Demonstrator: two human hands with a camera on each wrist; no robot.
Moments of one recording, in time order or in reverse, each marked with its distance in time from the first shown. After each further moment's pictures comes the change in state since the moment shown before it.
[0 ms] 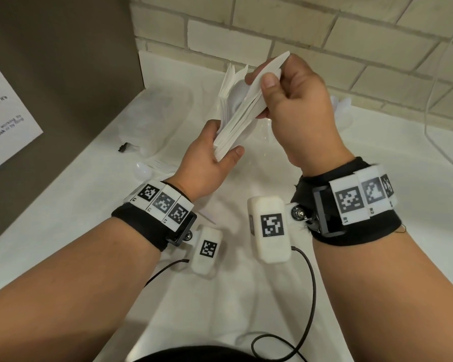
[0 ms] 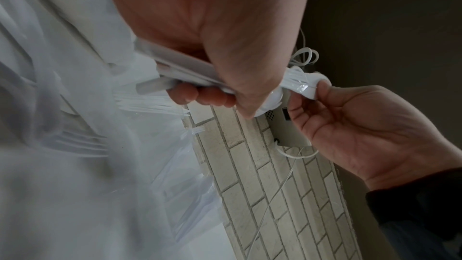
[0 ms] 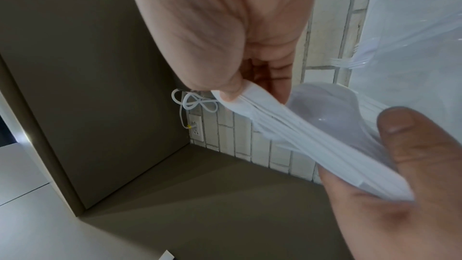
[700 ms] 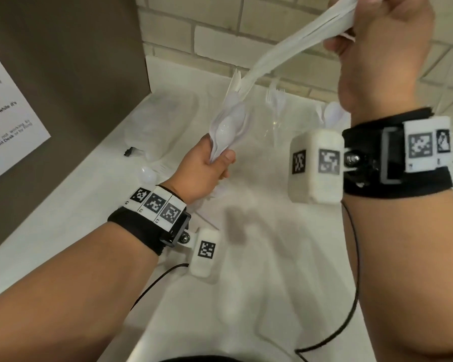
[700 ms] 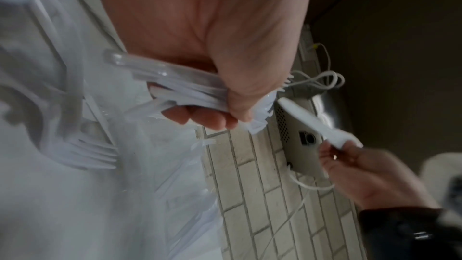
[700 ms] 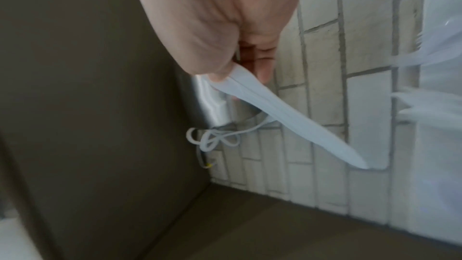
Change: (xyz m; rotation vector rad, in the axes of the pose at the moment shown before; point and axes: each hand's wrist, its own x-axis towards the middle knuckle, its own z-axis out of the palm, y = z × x) left_hand 0.000 -0.008 -0.010 -0.285 -0.085 -0.267; right_hand 0.060 -0.012 -0.050 0.223 0.346 -0.158
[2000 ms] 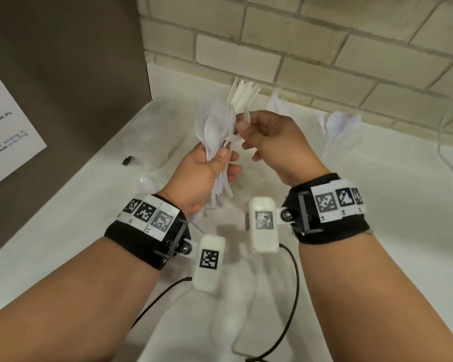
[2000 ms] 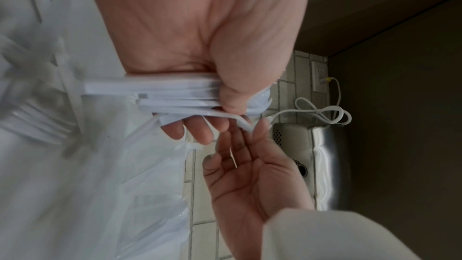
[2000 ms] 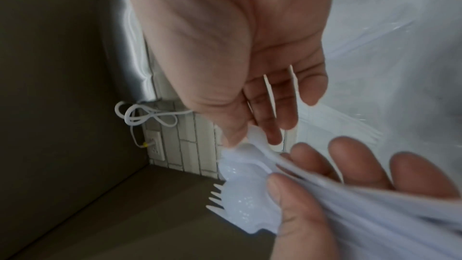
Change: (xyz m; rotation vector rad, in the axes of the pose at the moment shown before) left_hand 0.006 0.010 0.006 -0.510 0.026 -0.130; right_hand -0.066 0.063 0.032 -0.270 -0.556 0.472
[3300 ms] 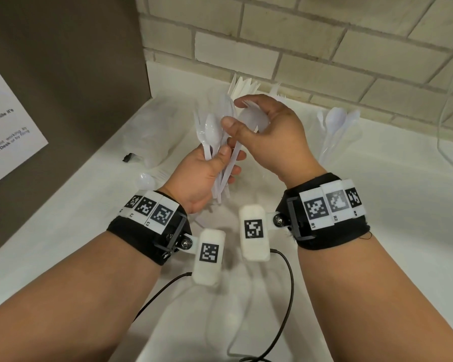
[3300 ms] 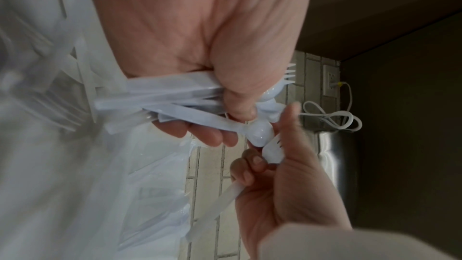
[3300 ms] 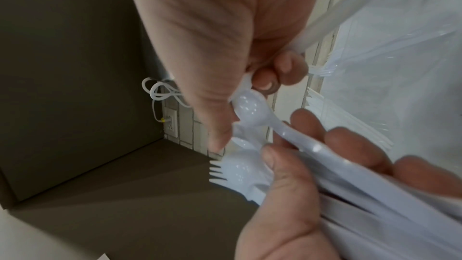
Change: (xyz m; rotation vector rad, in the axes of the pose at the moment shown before) left_hand -0.004 -0.002 -0.001 -0.022 -0.091 -0.058; right_hand -0.007 -0.007 0.007 -0.224 0.182 -0.186
